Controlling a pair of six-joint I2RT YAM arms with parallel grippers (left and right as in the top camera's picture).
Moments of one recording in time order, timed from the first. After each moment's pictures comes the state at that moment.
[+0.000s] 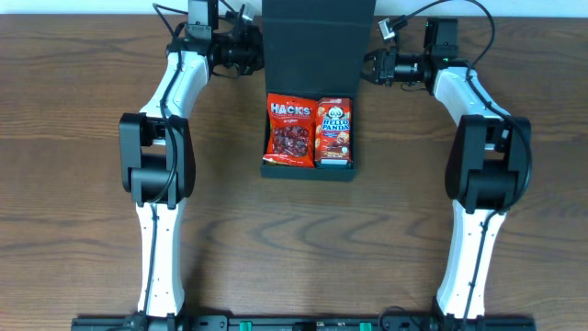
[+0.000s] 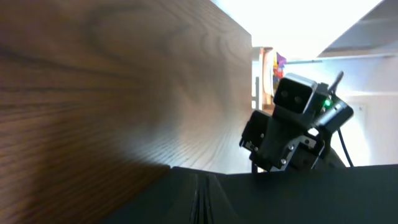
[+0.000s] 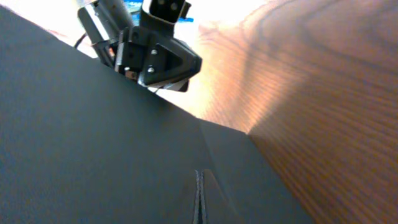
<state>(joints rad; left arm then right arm) -0.11 2.50 2.10 -0.39 1.09 -0.66 -0.02 2.43 1.86 -0.27 -1.39 0.35</state>
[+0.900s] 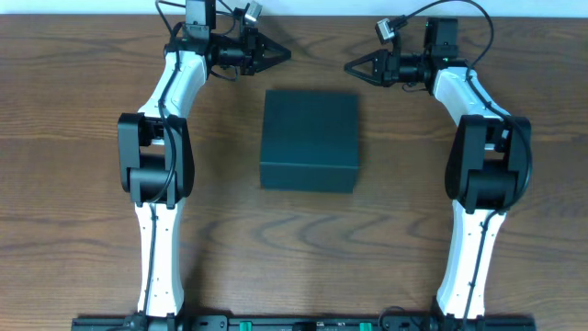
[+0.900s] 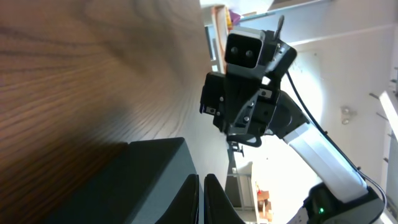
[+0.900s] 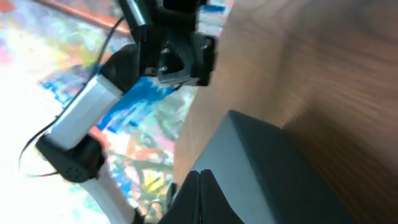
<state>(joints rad) -0.10 2.50 2.10 -0.40 1.33 -0.54 -0.02 2.43 1.86 -0.27 -1.48 0.36</state>
